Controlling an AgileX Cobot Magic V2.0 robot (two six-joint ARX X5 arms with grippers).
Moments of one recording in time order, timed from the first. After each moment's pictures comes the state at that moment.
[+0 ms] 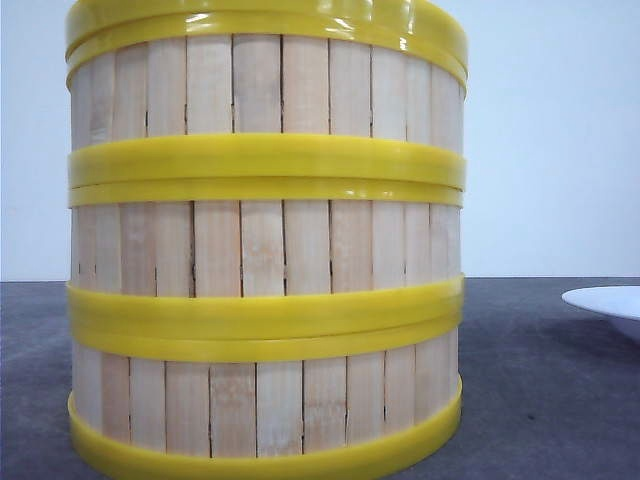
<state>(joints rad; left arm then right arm) -0.53 0.48 0.82 -0.68 0.11 -0.23 0.93 1.27 1.93 -1.16 0.41 0.05</state>
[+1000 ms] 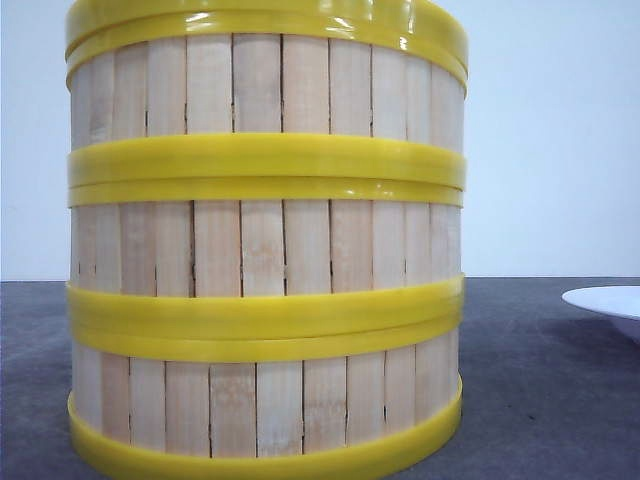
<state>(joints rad) -0.53 0.48 0.82 -0.67 0.11 -0.19 0.93 0.61 1.08 -0.93 0.60 0.27</state>
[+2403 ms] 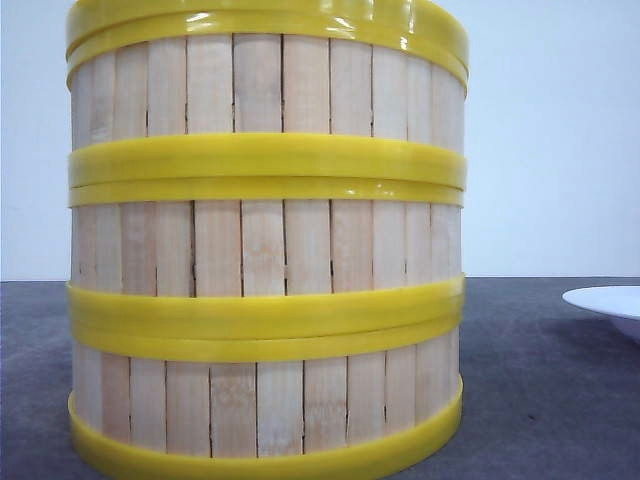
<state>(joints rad) -0.34 0.45 0.82 -0.66 -0.06 -0.01 0.93 0.61 1.08 -0.92 0.60 0.27</state>
